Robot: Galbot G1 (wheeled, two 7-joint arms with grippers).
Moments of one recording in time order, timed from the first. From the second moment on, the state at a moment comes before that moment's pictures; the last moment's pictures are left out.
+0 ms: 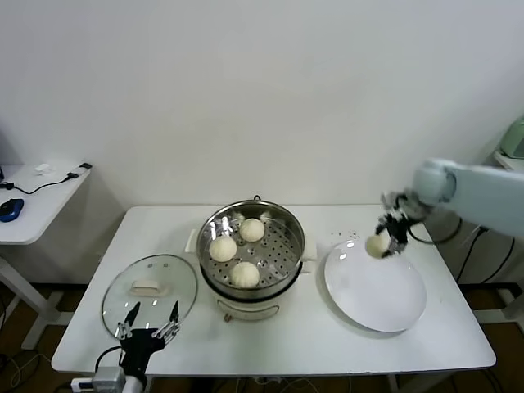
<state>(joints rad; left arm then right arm) 1.75 -1.42 -0.60 -2.14 -0.17 0.18 -0.06 0.85 0.79 -1.78 1.33 0.62 -0.23 -0.94</state>
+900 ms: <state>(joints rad) 1.74 -1.41 -0.61 -2.15 -0.18 0.18 -0.06 0.92 1.20 -1.82 1.46 1.03 -0.44 -0.69</state>
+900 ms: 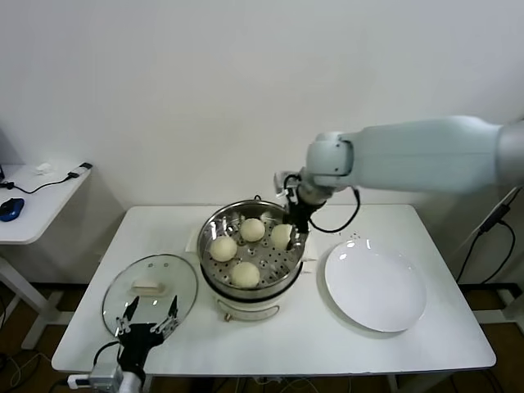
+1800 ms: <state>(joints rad) 1.74 -1.39 -0.62 -2.15 -0.19 0.18 -0.06 0.79 1.22 -1.77 1.32 0.99 -0.36 -0.73</state>
